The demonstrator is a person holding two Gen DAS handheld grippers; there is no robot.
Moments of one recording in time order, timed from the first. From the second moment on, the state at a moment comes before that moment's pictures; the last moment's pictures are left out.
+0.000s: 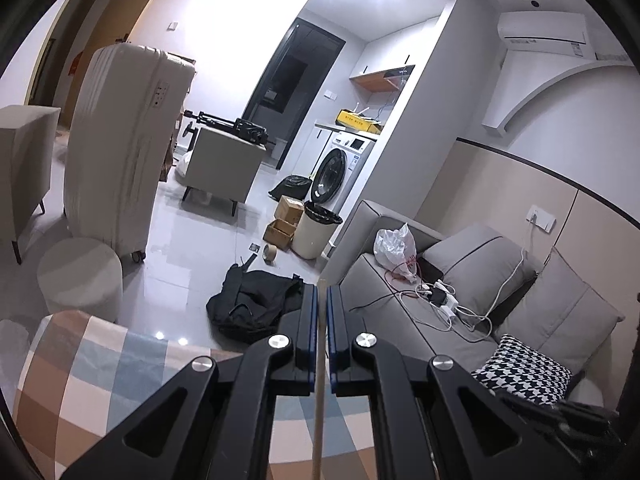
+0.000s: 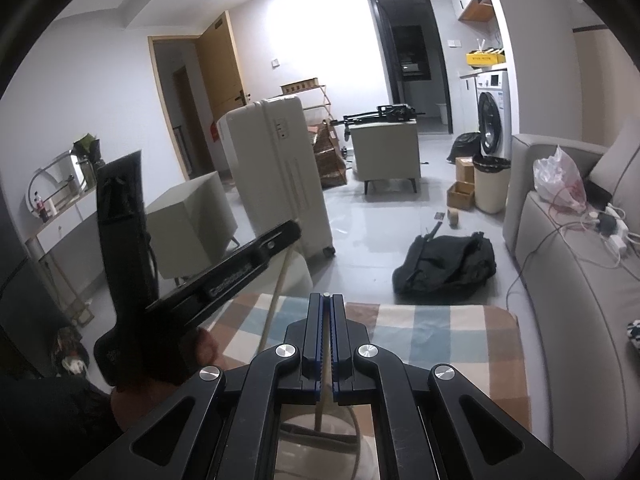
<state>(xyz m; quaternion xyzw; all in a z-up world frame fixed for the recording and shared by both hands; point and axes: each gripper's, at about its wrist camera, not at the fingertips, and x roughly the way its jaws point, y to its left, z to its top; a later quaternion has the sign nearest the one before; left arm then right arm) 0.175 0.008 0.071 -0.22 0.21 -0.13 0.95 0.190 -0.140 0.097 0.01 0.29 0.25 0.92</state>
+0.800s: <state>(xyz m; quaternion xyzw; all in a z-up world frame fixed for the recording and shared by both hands) 0.153 0.013 0.082 -0.23 0.22 -0.13 0.94 0.186 -0.132 0.076 0.00 0.35 0.27 0.90</state>
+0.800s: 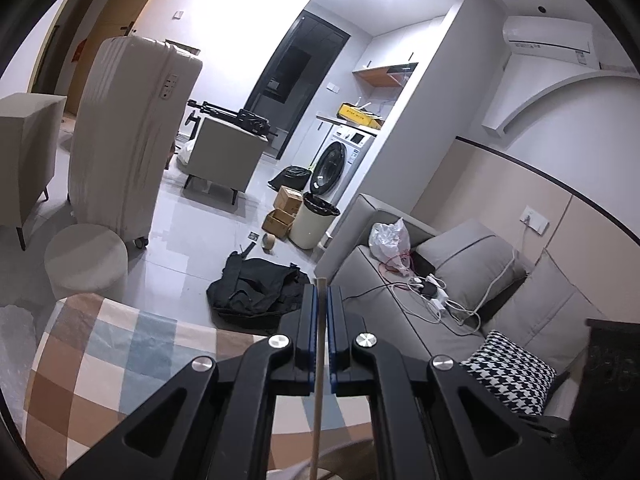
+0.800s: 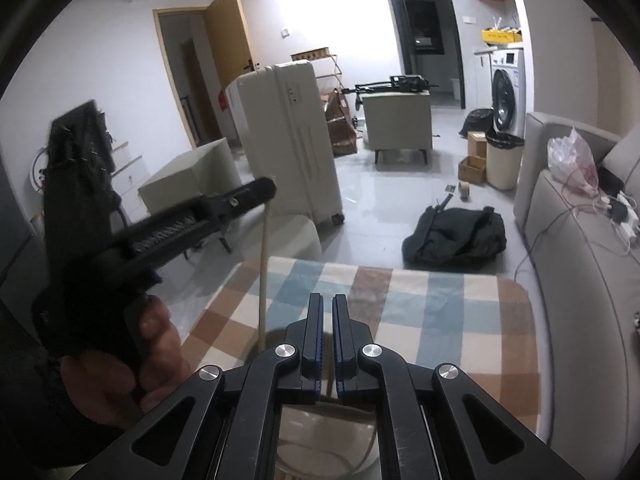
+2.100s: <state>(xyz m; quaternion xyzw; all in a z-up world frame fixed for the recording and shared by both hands) 0.029 0.006 0.095 -0.11 0.34 -0.09 0.93 0.070 -0.205 0.102 0.09 0.37 0.21 0.90</state>
